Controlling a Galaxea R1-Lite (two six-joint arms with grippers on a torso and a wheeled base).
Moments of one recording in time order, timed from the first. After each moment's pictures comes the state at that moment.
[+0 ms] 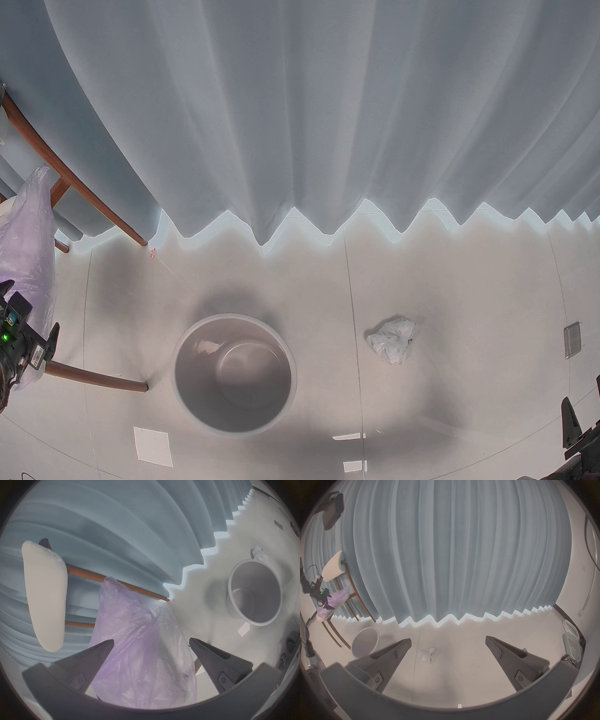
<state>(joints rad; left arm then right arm) 0.14 1.04 -0.34 -0.44 0.24 0.85 0.00 0.02 -0.02 0.00 0.00 0.00</state>
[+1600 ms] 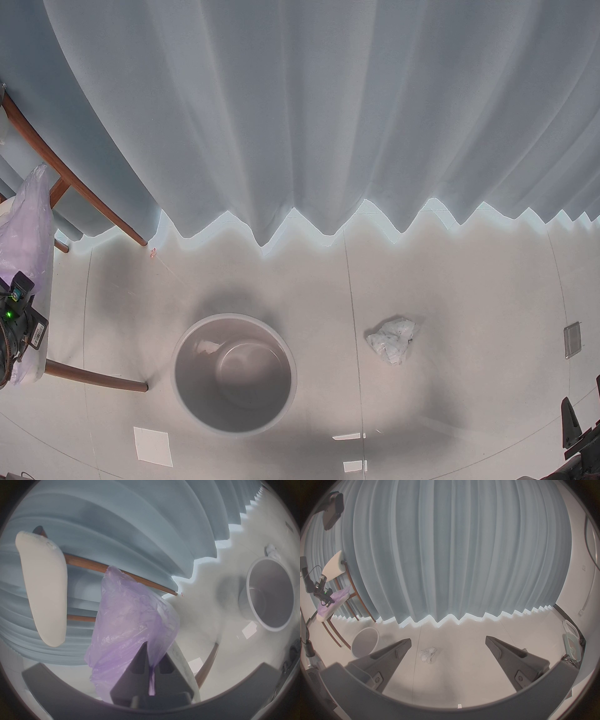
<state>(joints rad) 0.17 1.18 -0.41 -0.50 0.32 0.82 0.00 0.02 -0.02 0.00 0.00 0.00</state>
